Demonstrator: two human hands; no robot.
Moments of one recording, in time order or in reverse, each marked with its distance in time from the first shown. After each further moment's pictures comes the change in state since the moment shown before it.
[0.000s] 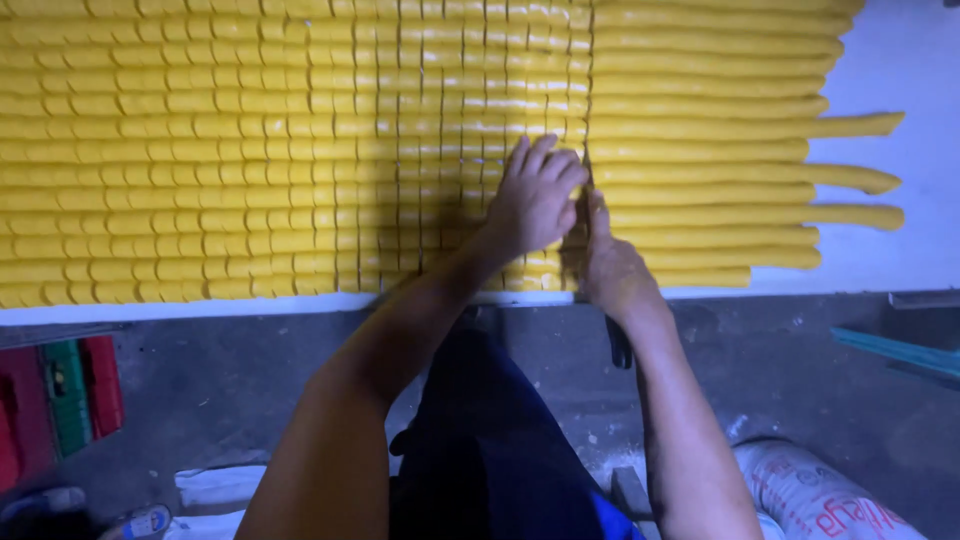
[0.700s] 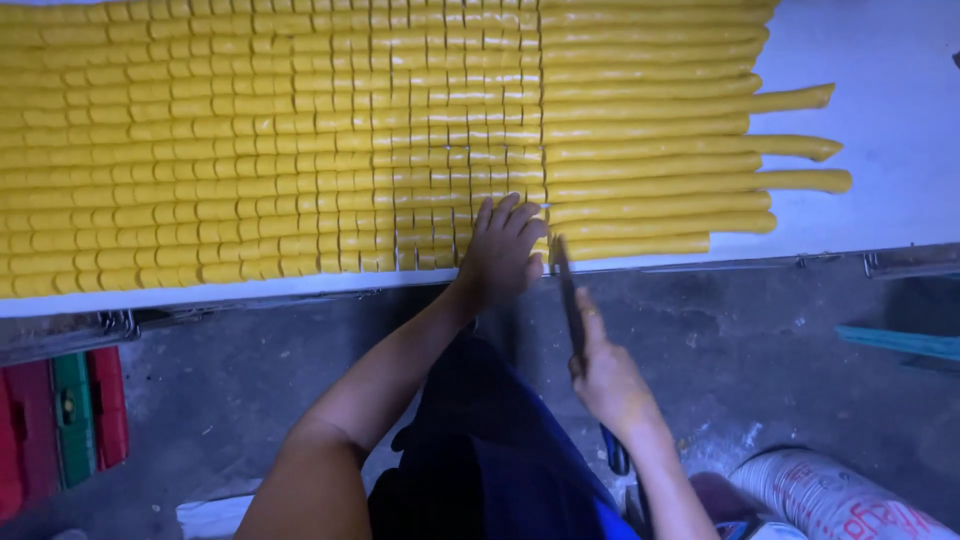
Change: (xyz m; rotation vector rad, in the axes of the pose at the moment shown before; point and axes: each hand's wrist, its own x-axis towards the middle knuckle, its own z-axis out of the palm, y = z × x) left_hand -0.088 0.064 -0.004 -0.003 -0.009 0.029; right_hand -0.152 0.062 0.081 0.257 0.074 -0.012
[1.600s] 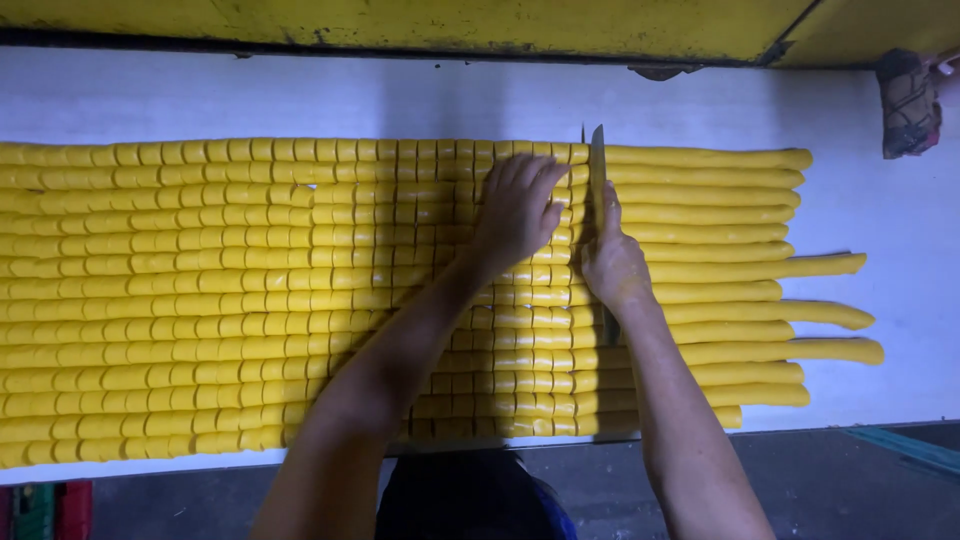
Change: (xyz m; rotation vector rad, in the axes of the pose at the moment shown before) left_hand 0.229 -0.198 0.041 -0.086 0.277 -0.025; right_hand 0.318 -0.128 -0.137 -0.119 0.308 -0.058
